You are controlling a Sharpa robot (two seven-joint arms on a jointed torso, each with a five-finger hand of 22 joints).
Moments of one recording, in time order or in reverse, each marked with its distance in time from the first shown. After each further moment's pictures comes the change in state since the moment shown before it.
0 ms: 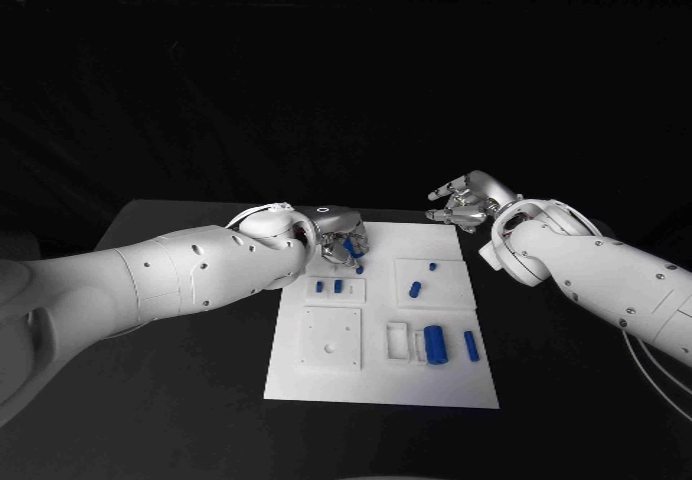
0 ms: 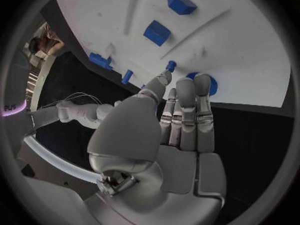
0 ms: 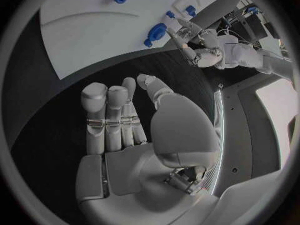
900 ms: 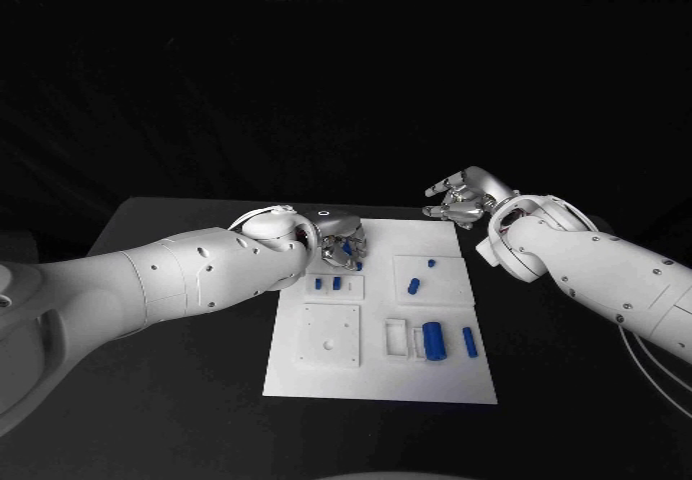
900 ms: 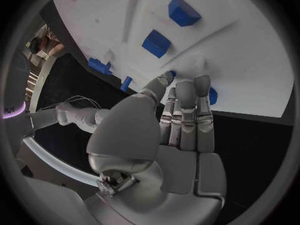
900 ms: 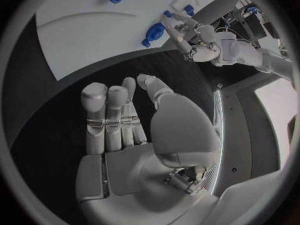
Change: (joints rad) left arm -0.021 0.025 0.000 -0.036 -0.010 0.024 0.004; left_hand -0.015 -0.006 0.060 0.001 0.006 0.027 0.006 -0.005 0.000 0.042 -0.010 0.000 0.000 0.000 0.000 0.029 0.000 0.014 -0.007 0.000 0.051 0.000; right arm 0.000 0.000 0.000 0.007 0.001 0.000 0.001; right_hand 0.000 0.000 0.000 0.000 0.000 -0.002 0.001 0.000 0.000 0.003 0.004 0.000 -0.006 0.000 0.000 0.000 -0.003 0.000 0.000 0.000 -0.007 0.000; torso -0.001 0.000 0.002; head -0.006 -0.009
